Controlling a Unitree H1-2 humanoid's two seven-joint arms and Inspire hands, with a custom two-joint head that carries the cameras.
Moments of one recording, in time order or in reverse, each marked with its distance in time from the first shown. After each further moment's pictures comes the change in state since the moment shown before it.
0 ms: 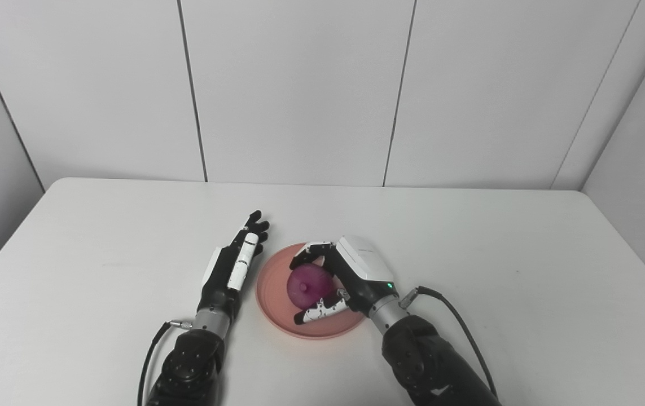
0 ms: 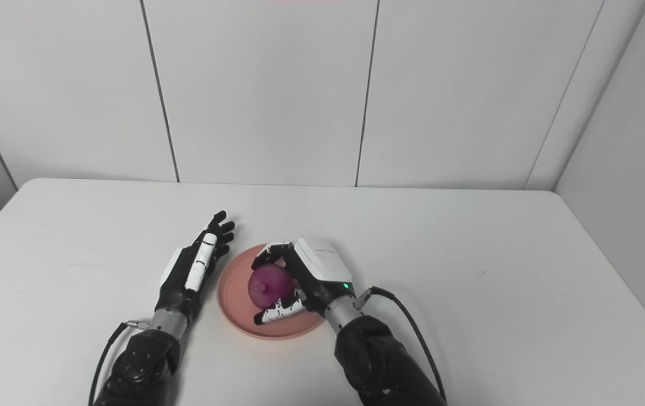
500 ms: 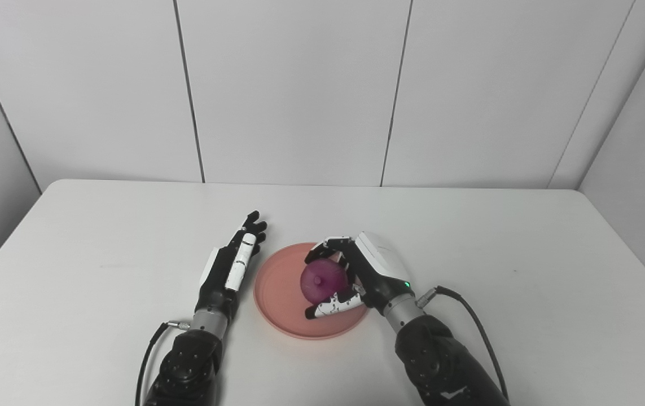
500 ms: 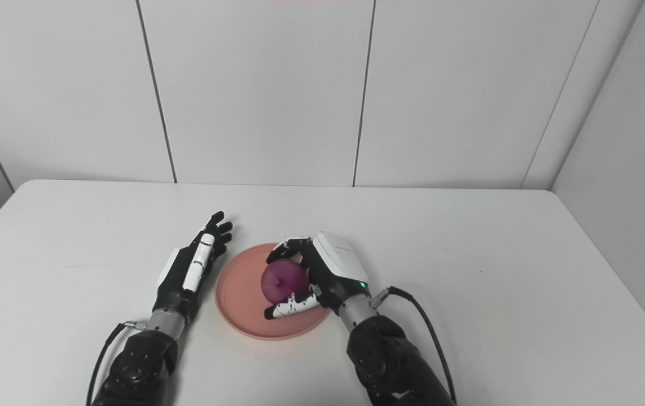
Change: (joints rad) left arm -0.002 0.001 -0.001 0.001 0.005 0.000 0.000; right arm 0.032 -0.002 -0.049 -0.087 0.063 0.090 0.059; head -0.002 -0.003
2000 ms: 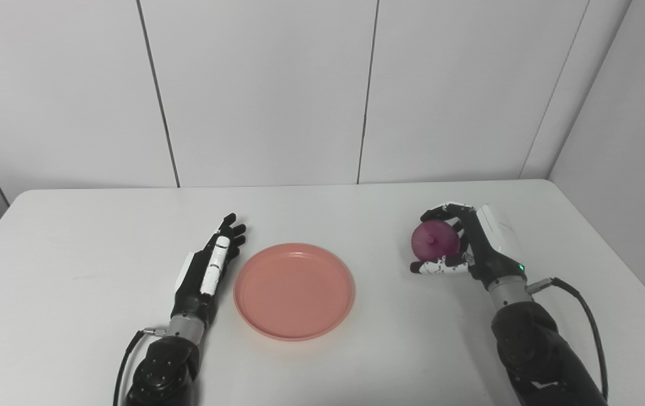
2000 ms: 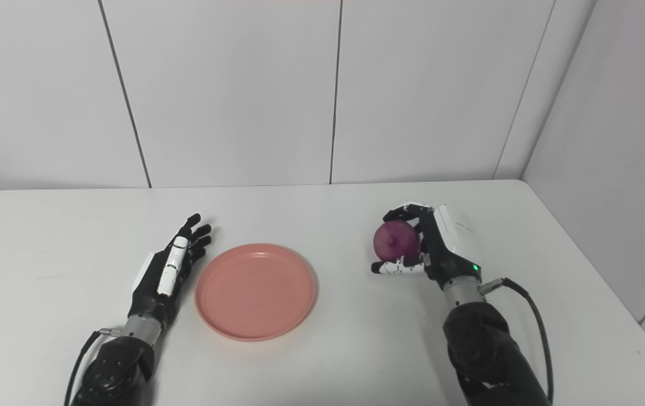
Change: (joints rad) left arm -0.006 0.014 0.024 0.014 -0.026 -0.008 -0.046; right arm 0.114 -0.214 -0.277 -0.176 0.051 0.071 -0.108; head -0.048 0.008
